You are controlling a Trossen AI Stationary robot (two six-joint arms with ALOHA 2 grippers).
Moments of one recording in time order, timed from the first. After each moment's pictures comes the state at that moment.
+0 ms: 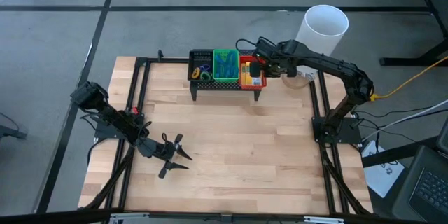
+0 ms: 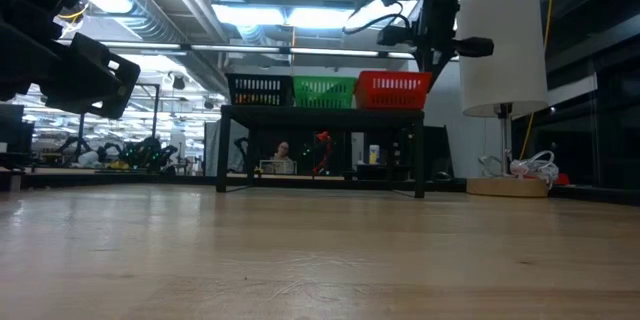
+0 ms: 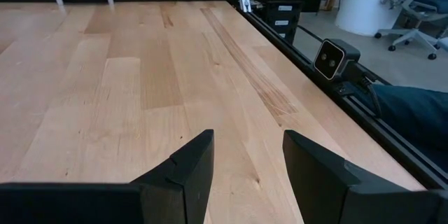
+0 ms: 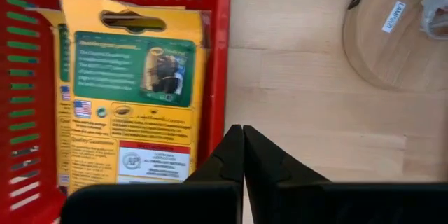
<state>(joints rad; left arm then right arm) -0.71 1.45 0.19 1.05 -0.31 -0.20 -0.45 1.66 1.57 -1.24 0.19 1.03</state>
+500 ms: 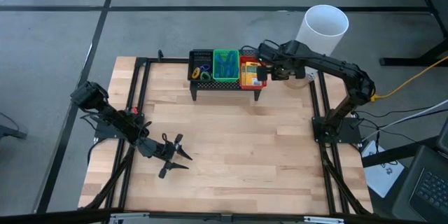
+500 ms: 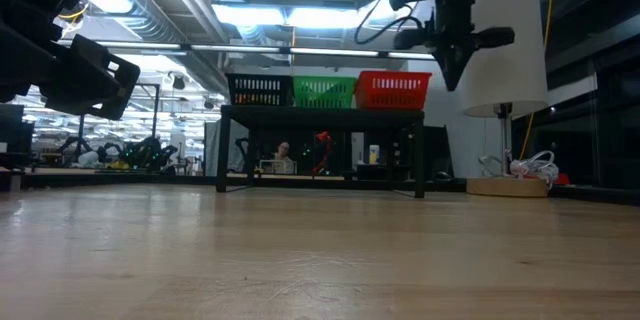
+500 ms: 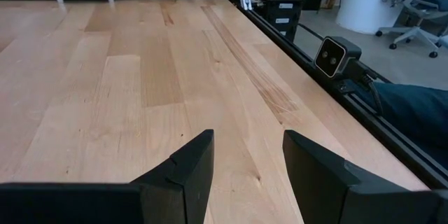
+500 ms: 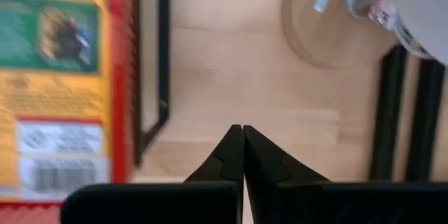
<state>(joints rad) -0.71 1.45 0.19 1.04 -0.31 -0.20 -0.44 1.65 1.57 -1.41 0.24 1.05</state>
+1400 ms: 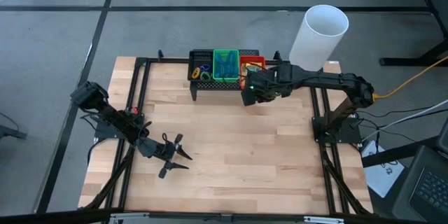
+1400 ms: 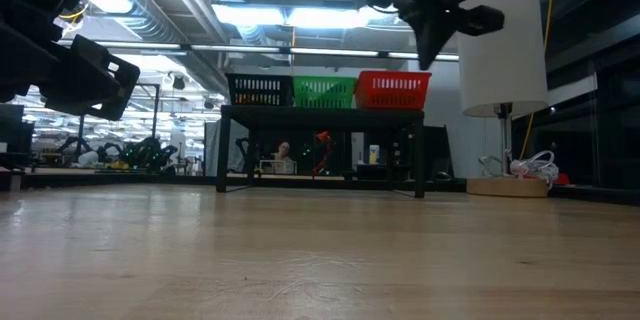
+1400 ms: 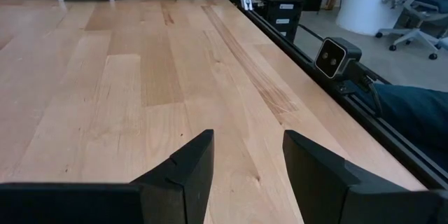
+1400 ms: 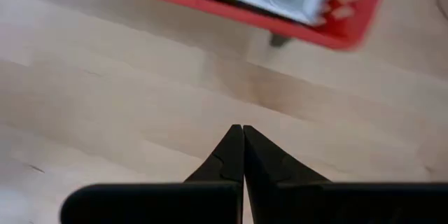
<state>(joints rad) -0.71 1.45 0.19 1.04 -0.31 -0.21 -0.11 1.65 1.57 -1.28 0.15 1.14</state>
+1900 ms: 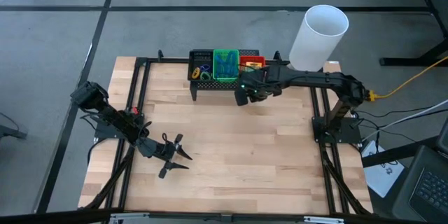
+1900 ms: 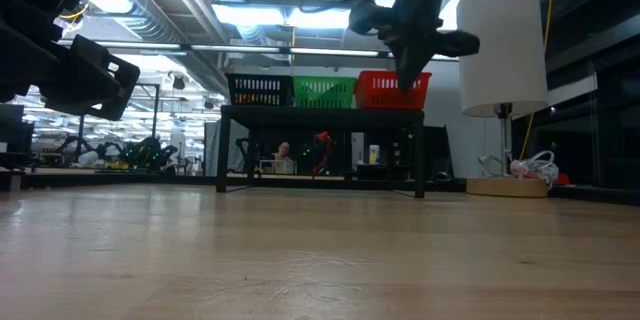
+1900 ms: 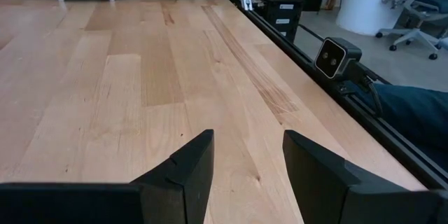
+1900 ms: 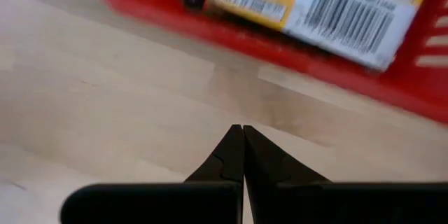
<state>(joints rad) -0.71 1.45 0.19 1.04 -0.31 -0.21 -0.15 1.75 1.57 -1.18 0.14 1.06</state>
